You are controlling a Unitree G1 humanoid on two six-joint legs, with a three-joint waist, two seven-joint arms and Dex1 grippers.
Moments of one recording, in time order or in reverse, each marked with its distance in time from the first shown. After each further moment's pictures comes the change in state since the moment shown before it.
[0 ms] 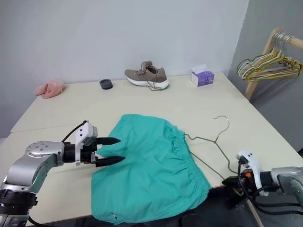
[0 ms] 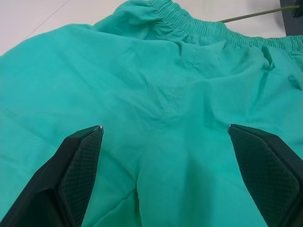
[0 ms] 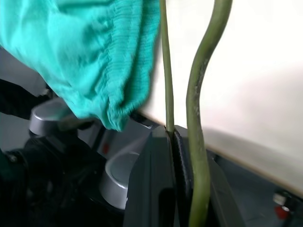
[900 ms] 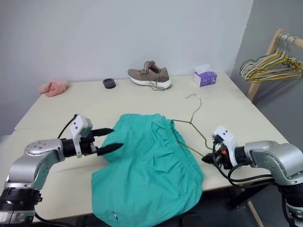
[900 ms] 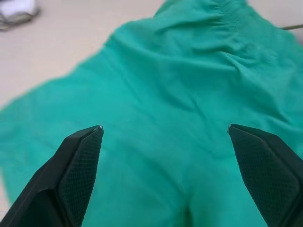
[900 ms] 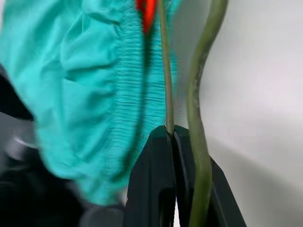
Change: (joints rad) left arm -0.096 -0.065 0.090 0.105 -0.008 -0.019 0.156; right arm -0.391 0.040 0.295 -0.075 -0.122 -0.155 -0.106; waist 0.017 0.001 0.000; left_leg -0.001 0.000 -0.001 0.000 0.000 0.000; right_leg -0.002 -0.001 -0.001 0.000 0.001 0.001
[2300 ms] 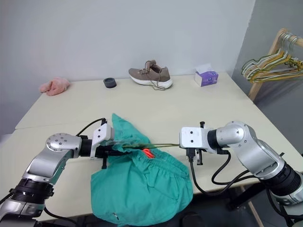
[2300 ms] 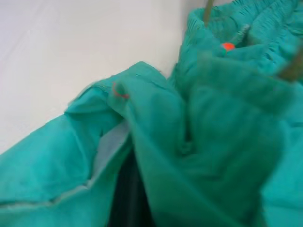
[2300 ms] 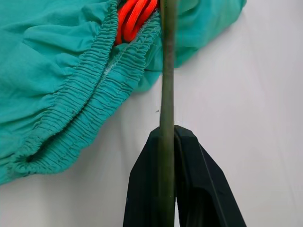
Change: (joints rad) left arm -0.018 0.001 -0.249 -0.027 0.162 -0.192 -0.232; right arm -0.197 0.053 0.285 -0.070 -0.513 -0.578 0.201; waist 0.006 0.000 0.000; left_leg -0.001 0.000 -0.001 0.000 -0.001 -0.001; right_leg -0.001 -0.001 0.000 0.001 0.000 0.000
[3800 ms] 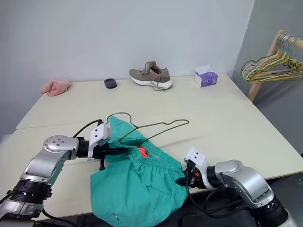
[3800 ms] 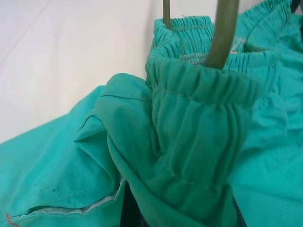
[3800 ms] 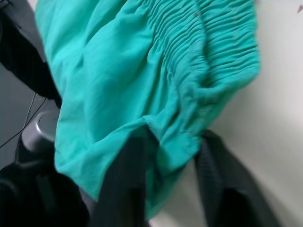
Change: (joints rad) left arm -0.012 0.002 0.038 0.040 -0.015 0.044 0.052; right arm 0.377 0.258 -0.142 0.021 0.368 0.509 -0.268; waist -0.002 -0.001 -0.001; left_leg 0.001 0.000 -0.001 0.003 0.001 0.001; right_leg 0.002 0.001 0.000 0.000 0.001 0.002
